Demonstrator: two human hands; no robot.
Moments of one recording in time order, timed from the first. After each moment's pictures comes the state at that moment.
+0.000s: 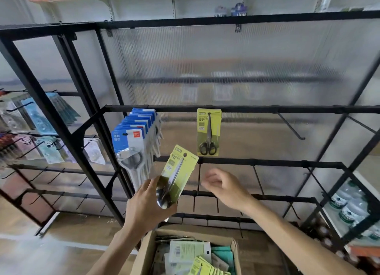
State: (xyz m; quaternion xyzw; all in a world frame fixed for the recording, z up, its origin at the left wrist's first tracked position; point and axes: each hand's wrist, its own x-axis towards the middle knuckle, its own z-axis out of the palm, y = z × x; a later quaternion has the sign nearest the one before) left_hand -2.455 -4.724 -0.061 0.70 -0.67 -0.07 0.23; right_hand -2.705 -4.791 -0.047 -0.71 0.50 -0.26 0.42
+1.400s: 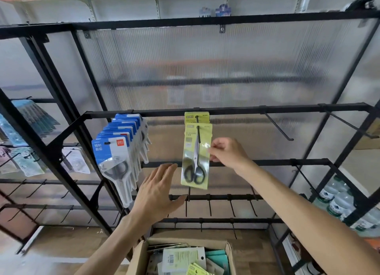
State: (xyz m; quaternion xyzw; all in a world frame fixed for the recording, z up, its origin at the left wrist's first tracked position) left_hand -2.492 -4.776 -0.039 0.56 -0.80 0.03 0.21; right_hand -2.728 -4.872 0.002 -0.64 0.58 -0.37 0.35
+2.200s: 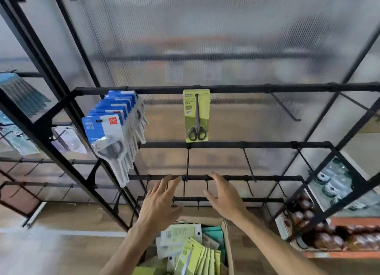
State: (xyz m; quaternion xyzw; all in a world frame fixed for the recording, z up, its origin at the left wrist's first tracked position) left_hand -2.497 -4.745 -0.128 0.61 -0.77 -0.10 0.14; right_hand -2.733 -4.793 -0.173 -0.75 0.58 -0.21 0.21
